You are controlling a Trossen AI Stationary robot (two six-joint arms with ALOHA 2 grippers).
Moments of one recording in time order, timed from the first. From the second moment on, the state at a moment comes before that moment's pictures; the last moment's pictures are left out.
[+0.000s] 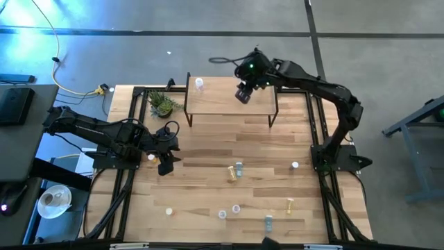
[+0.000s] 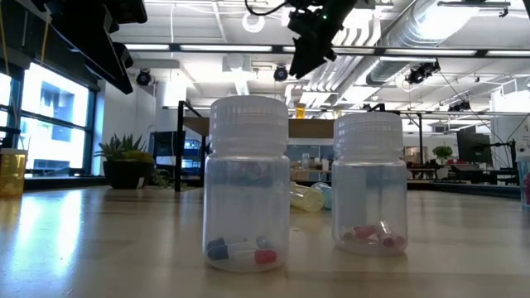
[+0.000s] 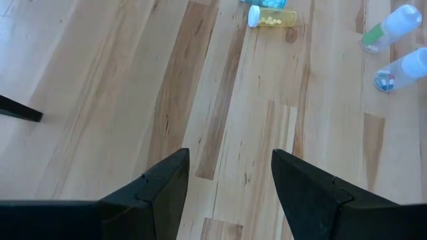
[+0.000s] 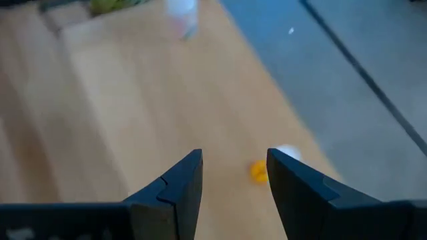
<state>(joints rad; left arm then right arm) -0.09 0.97 0.76 -0.74 -0.14 -0.42 -0.46 1.72 1.78 -0.90 0.10 -0.06</state>
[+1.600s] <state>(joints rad) -0.09 0.99 0.76 -0.46 -0.14 -0.25 0.24 1.21 0.99 -0.70 0.55 0.44</state>
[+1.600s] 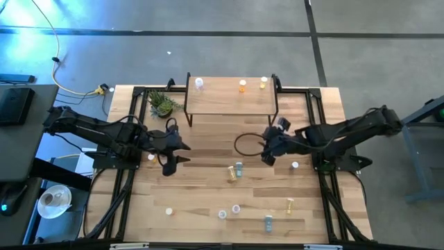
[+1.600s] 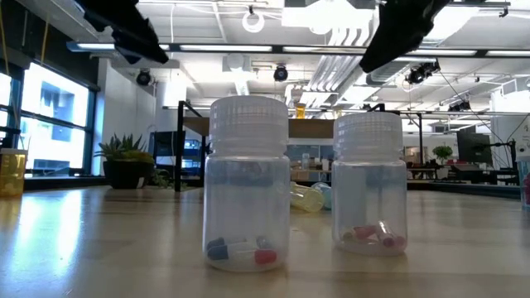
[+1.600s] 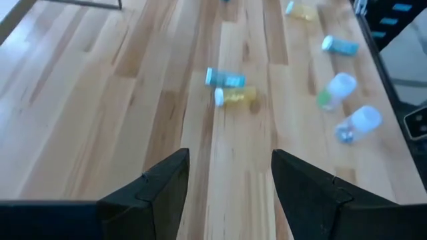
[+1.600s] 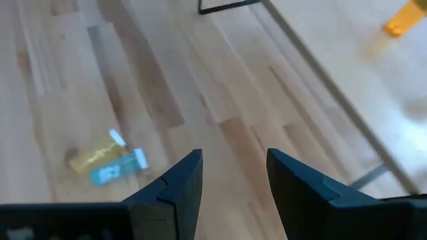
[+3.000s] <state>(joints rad) -0.06 1.54 0.89 0.11 -0.09 0.01 0.41 1.22 0.90 -0.50 0.67 0.59</state>
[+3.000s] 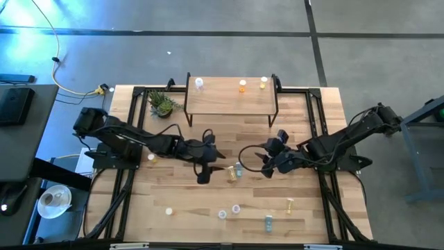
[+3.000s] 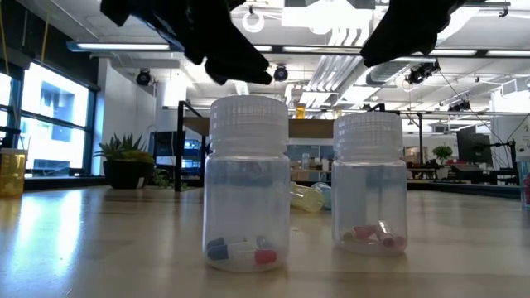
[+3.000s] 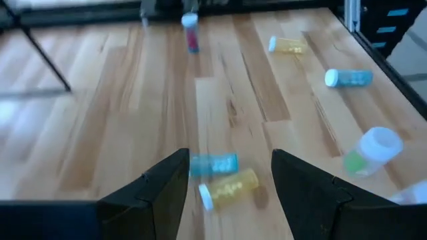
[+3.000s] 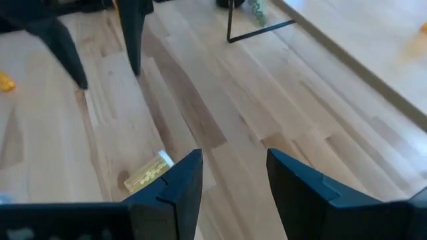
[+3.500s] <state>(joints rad) -0.06 1.52 1.00 -0.09 -0.13 0.04 0.46 1.22 1.01 -0.95 0.69 1.01</state>
